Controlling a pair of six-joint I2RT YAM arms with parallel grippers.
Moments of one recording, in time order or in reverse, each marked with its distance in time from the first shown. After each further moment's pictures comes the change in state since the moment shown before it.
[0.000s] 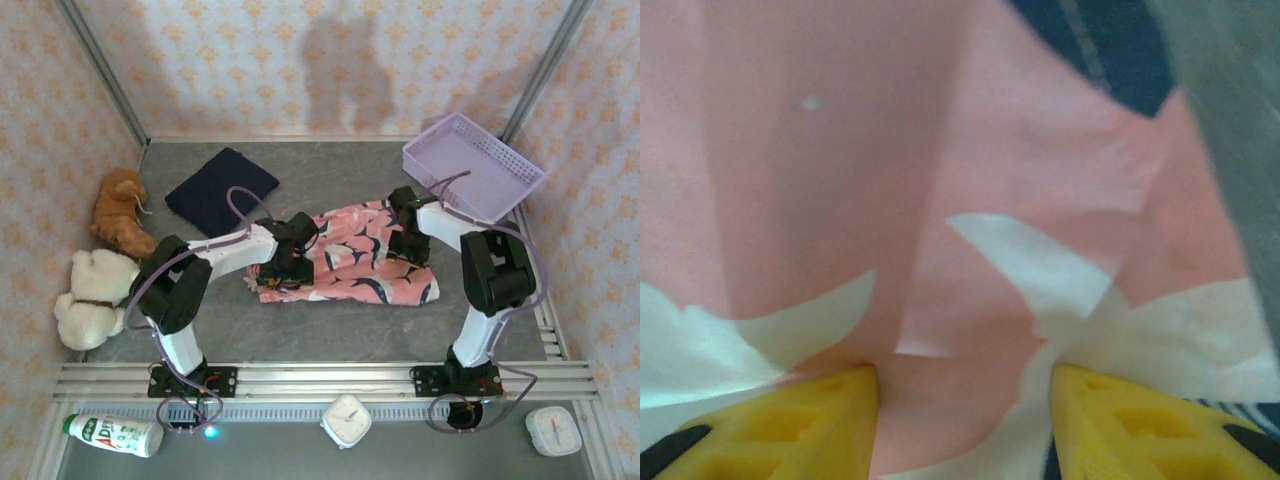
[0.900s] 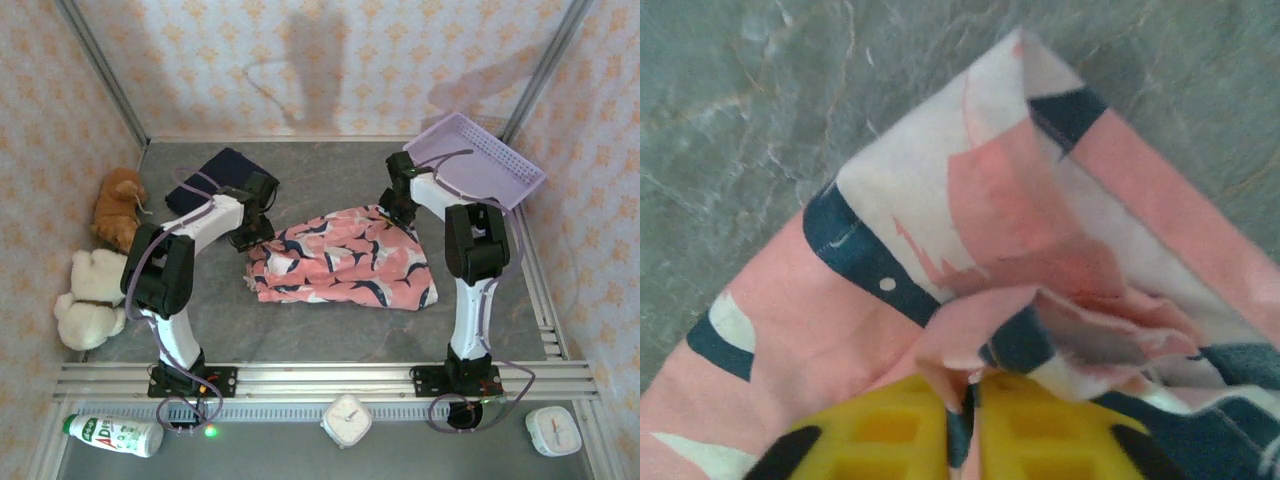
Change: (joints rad) left arm 0.328 0.065 0.130 0.034 -0.111 -0.076; right arm -0.063 0.308 0.417 0.134 -0.097 0.200
